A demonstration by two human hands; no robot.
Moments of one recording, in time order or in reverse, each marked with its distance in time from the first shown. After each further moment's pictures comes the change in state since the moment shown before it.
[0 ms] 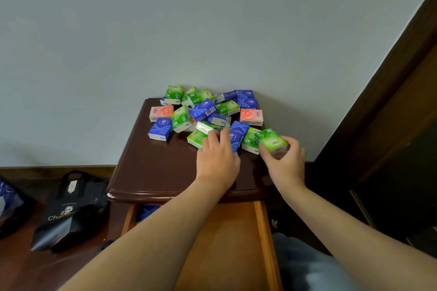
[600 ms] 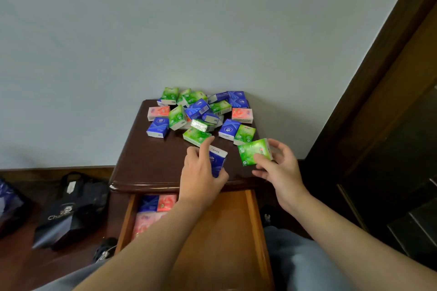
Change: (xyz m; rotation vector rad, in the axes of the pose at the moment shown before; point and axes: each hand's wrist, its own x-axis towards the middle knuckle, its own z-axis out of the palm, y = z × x) left_hand -0.065 -0.023 -0.002 -0.330 0.102 -0.007; right_hand -0.048 -0.016 -0.048 0.596 -0.290 0.229
